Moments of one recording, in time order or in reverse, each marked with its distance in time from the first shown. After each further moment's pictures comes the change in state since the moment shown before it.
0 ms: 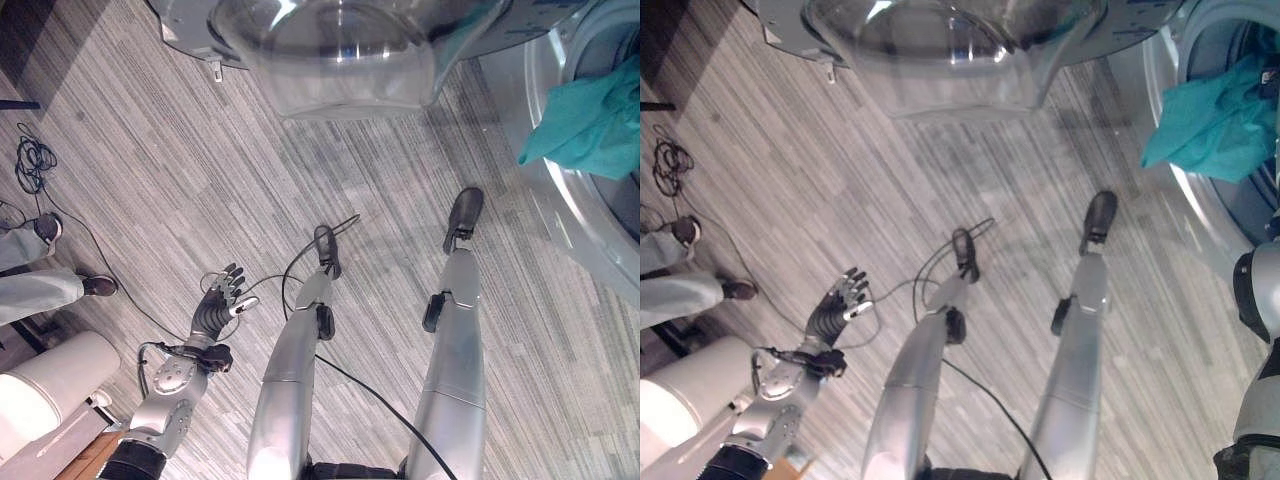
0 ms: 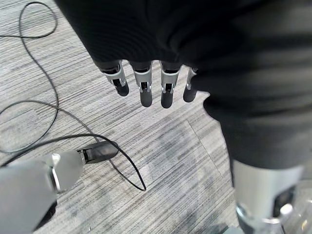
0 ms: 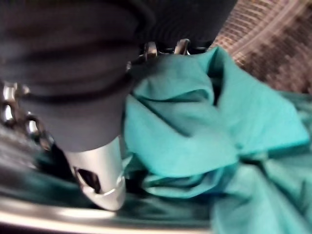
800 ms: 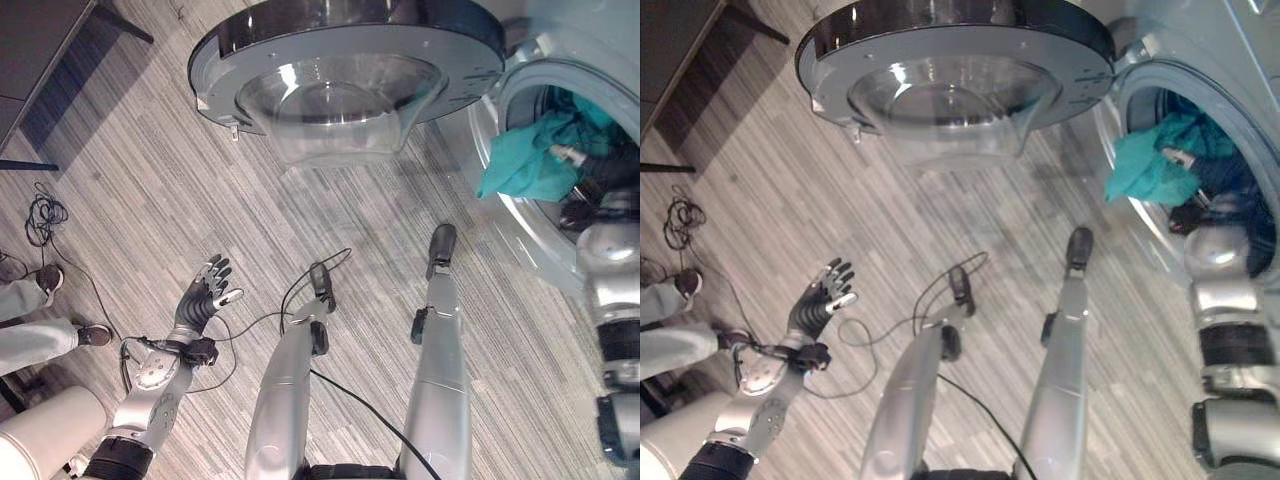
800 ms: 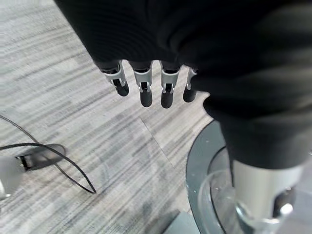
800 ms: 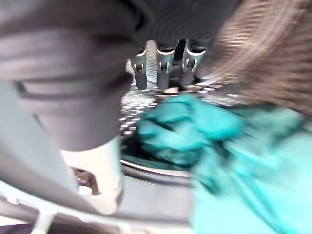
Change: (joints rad) left arm 0.013 0.003 0.063 -0.013 -0.036 -0.003 -0.043; right arm 0.970 0.253 -0.590 -0.793 -0.356 -0.098 -0.061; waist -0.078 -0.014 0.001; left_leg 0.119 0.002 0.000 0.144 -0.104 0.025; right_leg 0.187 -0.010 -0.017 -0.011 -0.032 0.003
